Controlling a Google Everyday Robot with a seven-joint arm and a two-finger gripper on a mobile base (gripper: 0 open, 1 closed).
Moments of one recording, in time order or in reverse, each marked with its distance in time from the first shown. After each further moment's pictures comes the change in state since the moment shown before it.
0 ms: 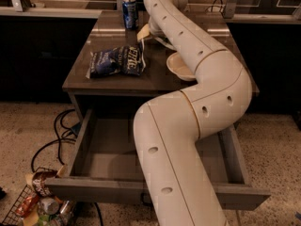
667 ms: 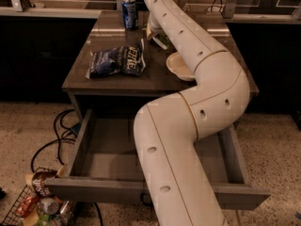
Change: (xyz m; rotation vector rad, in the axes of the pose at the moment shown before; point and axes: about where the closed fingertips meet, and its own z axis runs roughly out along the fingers) arm -0.008 0.000 -0.010 0.000 0.000 0.000
